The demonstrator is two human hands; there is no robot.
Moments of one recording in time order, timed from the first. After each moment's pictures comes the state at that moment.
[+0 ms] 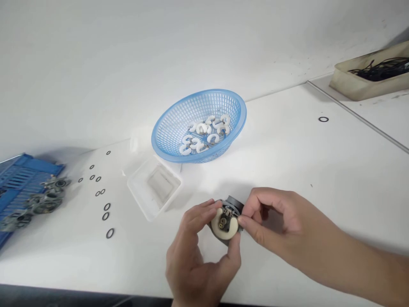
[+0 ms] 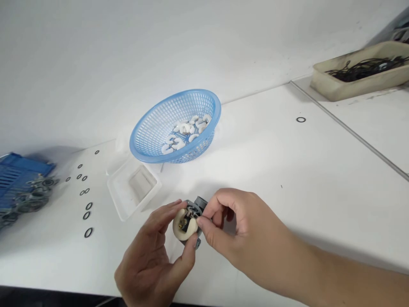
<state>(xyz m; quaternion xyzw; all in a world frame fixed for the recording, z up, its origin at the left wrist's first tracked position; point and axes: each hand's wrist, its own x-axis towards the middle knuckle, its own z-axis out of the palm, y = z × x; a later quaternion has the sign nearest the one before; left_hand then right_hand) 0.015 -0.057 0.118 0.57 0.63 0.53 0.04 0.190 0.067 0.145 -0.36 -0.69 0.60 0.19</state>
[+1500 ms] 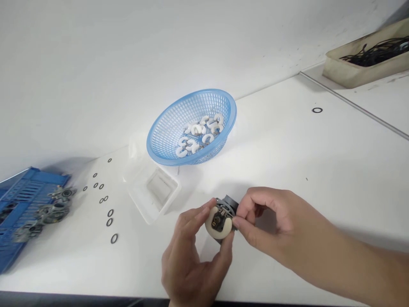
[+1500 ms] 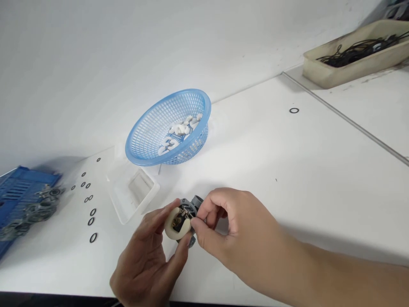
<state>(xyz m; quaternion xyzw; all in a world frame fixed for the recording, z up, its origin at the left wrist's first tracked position) 0.005 -0.055 0.118 0.61 0.61 0.49 0.02 0.187 0.059 0.145 -0.38 -0.67 0.60 0.20</state>
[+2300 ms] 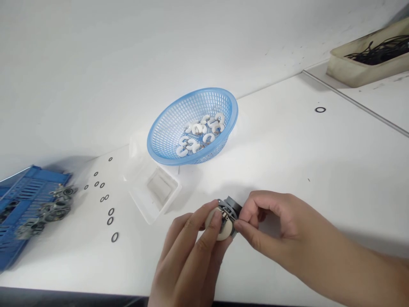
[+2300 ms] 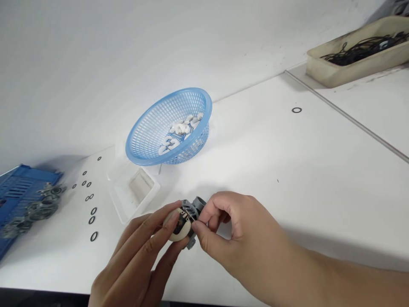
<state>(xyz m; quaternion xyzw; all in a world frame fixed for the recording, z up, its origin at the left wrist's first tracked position) -0.006 -0.059 0.165 0.76 0.58 0.30 -0.05 0.188 0.057 0.142 -0.38 -0.67 0.61 0.20</state>
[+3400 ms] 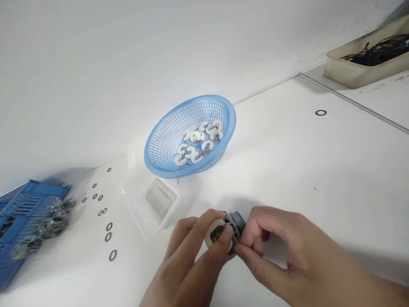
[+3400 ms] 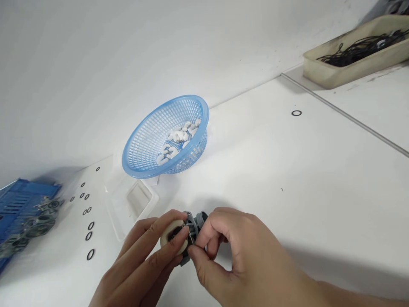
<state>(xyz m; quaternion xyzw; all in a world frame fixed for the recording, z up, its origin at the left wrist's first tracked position) -0.041 -0.049 0.168 0.82 0.52 0.25 0.03 0.184 0.049 0.133 -0.34 -0.68 0.60 0.26</state>
